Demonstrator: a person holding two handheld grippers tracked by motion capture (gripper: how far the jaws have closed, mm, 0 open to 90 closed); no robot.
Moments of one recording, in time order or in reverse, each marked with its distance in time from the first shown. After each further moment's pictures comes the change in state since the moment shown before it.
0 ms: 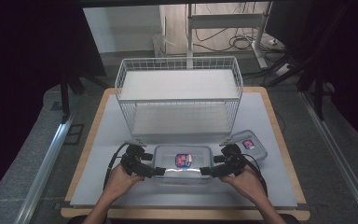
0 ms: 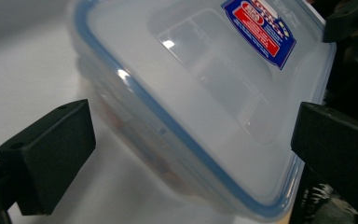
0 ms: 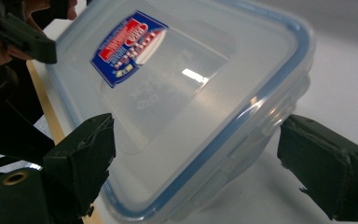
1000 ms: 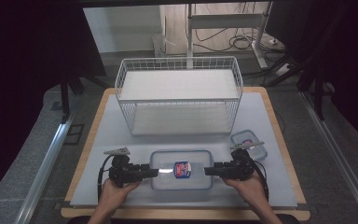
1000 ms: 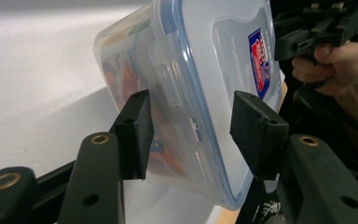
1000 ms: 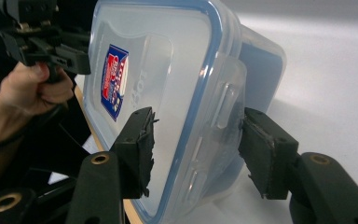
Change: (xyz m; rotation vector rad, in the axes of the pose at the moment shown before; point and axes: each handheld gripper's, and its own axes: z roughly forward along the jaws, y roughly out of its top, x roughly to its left) left arm -0.013 -0.041 -0.030 -0.213 -0.067 -0.150; right arm -0.002 -0.020 -0.019 -0.105 0.123 0.132
